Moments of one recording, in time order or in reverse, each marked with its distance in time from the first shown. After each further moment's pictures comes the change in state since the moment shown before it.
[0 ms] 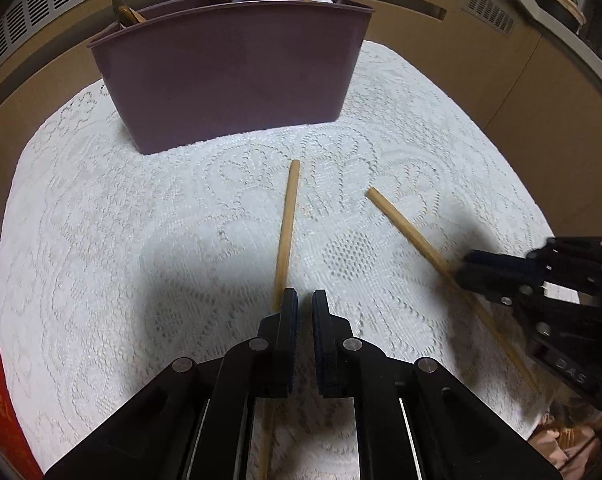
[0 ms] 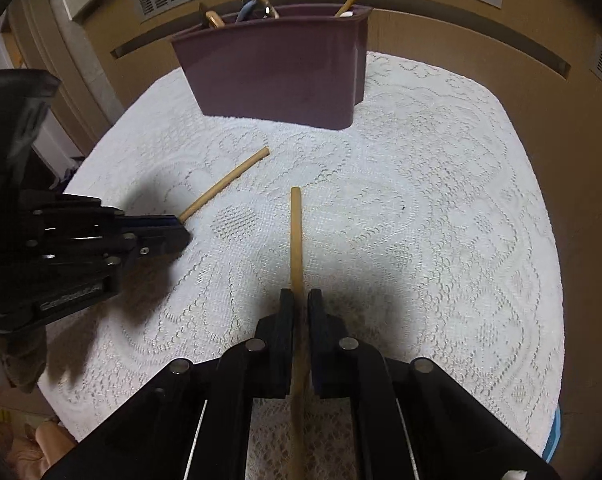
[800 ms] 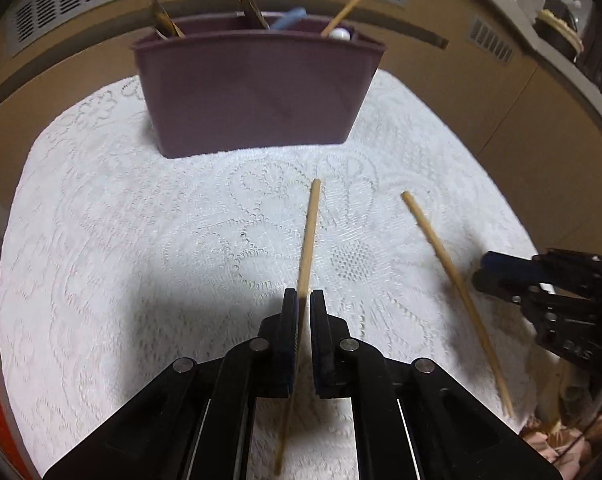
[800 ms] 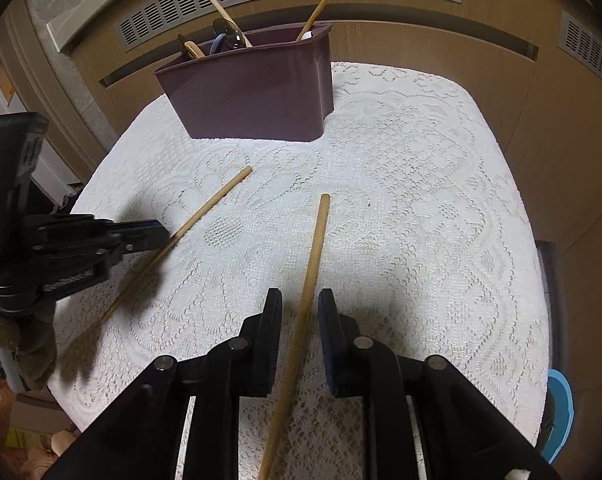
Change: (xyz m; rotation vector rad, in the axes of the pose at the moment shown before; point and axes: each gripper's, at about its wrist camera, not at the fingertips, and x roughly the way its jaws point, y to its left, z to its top) left arm -0.028 0.012 -0.016 -0.063 -0.090 -0.064; right arm -0.020 -0.013 -0.012 0.068 -0.035 -0.027
